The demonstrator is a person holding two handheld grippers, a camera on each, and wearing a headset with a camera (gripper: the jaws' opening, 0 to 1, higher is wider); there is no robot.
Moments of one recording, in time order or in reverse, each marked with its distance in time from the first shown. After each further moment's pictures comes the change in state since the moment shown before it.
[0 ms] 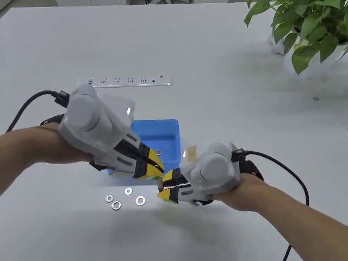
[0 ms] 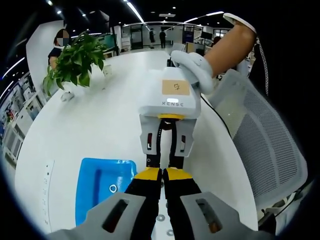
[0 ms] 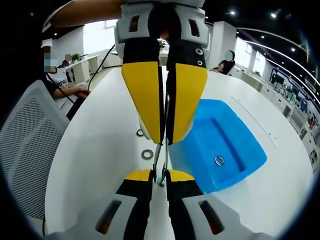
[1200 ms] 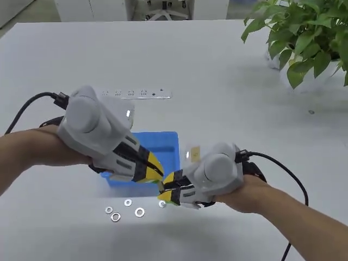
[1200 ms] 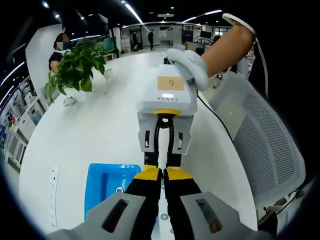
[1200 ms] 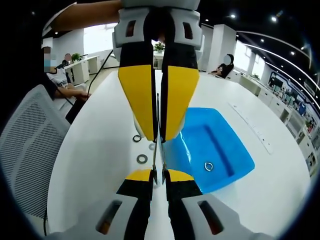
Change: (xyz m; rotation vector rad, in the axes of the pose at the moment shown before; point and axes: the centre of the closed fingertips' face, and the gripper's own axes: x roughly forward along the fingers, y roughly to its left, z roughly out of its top) left arm -0.011 0.003 0.012 0.025 0.002 0.016; right arm -0.015 -0.009 0.013 -0.020 -0.014 -0.015
